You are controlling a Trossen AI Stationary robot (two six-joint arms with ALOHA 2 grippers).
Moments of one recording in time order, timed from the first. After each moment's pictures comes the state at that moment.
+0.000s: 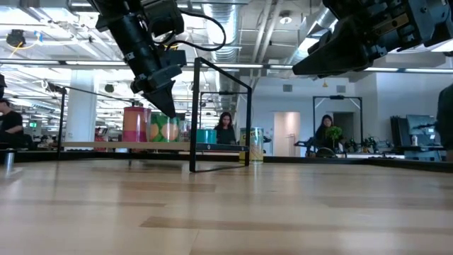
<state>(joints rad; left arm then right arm) 0.22 1.40 0.88 -0.47 -0.32 -0.25 0.31 1.31 0.54 0.38 0.18 -0.03</state>
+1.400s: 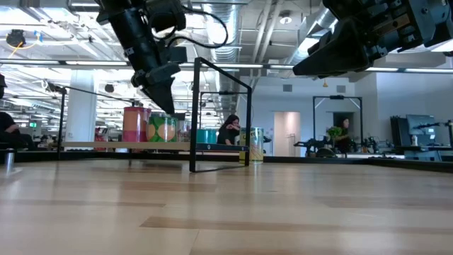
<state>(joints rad) 0.19 1.40 0.94 -0.56 -0.36 -0.22 0.31 1.31 0.54 0.38 0.18 -0.03</state>
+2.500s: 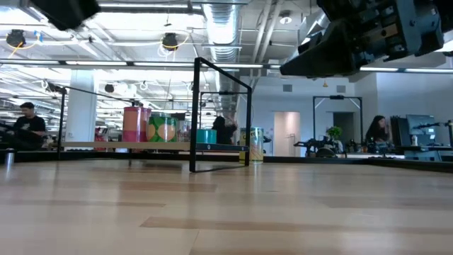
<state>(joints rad) -0.72 1.36 1.01 -0.66 -0.44 -0.74 0.29 1.41 0.53 0.54 0.14 -0.13</state>
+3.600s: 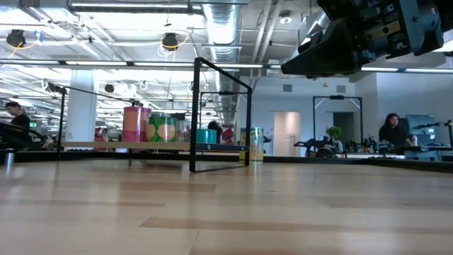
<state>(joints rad) -0.92 1.93 1.36 -1.01 -0.16 -1.29 0.29 1.41 0.53 0.53 0.13 -0.11</state>
